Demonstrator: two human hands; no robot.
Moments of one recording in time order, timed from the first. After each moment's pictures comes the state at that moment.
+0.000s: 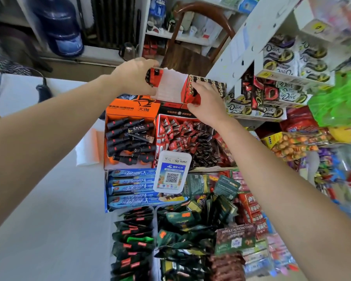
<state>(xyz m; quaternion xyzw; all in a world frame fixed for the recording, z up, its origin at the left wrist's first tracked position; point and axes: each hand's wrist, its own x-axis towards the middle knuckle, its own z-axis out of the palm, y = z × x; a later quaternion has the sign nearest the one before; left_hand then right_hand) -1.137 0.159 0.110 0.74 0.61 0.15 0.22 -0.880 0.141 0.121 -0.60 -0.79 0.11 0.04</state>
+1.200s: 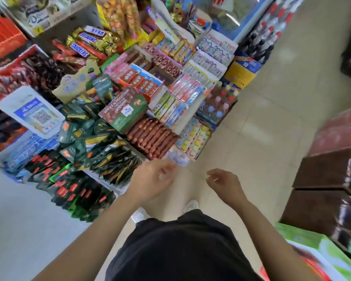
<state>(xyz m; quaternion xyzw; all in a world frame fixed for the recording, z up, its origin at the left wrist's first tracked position) -0.877 -0.367 0.040 0.85 0.30 0.07 0.43 -0.683 -0.552 0.043 -0.88 -0.24 0.34 0.21</state>
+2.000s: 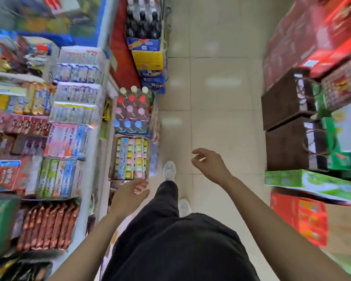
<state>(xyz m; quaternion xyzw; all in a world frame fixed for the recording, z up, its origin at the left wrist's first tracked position) -0.610 -0.457 -0.031 0.84 0.29 -0.22 0.41 -0.437 -0.710 -0.015 -0.86 -0.05 0.34 0.37</state>
